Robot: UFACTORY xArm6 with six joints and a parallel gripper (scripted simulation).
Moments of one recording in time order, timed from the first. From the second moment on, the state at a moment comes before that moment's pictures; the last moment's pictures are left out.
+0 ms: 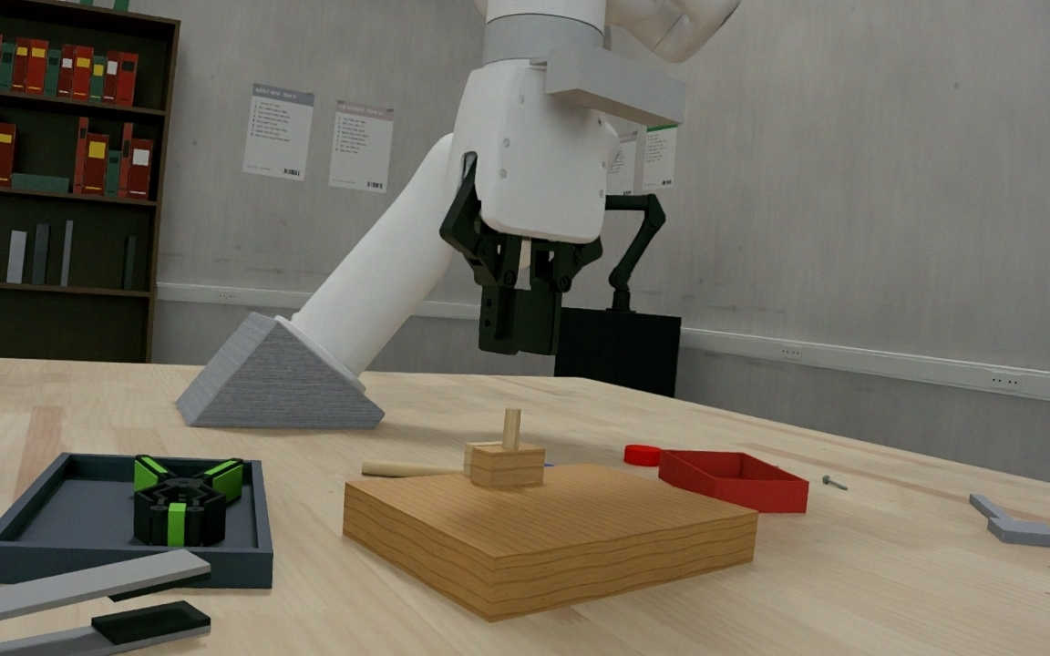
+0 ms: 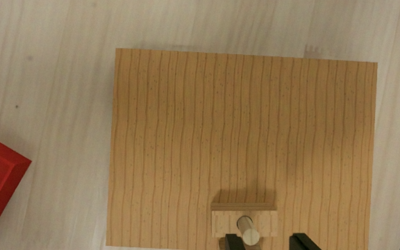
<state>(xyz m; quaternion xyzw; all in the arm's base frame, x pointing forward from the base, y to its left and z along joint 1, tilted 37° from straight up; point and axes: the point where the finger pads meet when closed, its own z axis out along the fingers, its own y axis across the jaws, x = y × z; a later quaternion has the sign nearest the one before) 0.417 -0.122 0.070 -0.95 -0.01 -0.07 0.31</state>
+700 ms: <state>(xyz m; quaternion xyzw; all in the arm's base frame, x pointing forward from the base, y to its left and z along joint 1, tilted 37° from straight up) 0.419 -0.110 0.054 -0.95 -0.01 -0.07 0.31</state>
